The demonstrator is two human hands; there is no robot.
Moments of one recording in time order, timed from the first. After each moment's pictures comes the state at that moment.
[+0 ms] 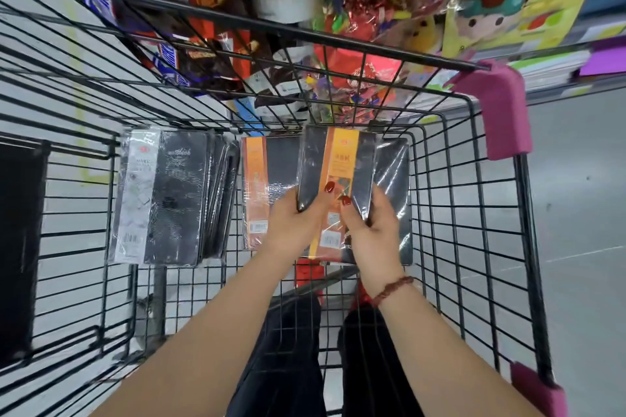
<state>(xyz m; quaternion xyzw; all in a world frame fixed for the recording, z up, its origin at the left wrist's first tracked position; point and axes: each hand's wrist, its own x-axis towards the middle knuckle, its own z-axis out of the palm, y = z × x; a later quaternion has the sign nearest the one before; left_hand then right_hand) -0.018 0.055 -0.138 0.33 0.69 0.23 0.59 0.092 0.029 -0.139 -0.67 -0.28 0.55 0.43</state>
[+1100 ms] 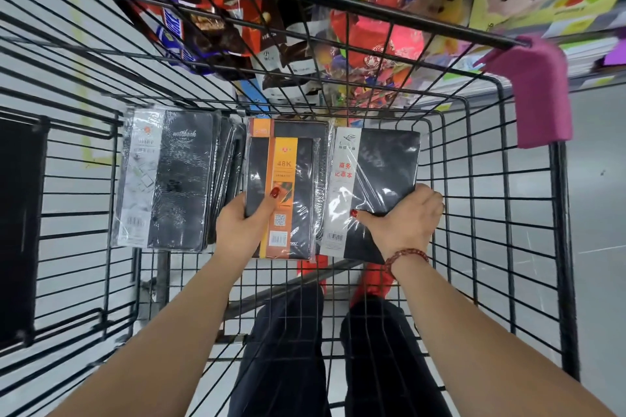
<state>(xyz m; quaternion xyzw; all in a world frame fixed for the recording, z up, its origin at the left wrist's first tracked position) -0.093 0.027 -0.179 0.30 0.78 0.22 0.50 0.123 0.034 -0.193 -0.87 -0.45 0.20 0.01</state>
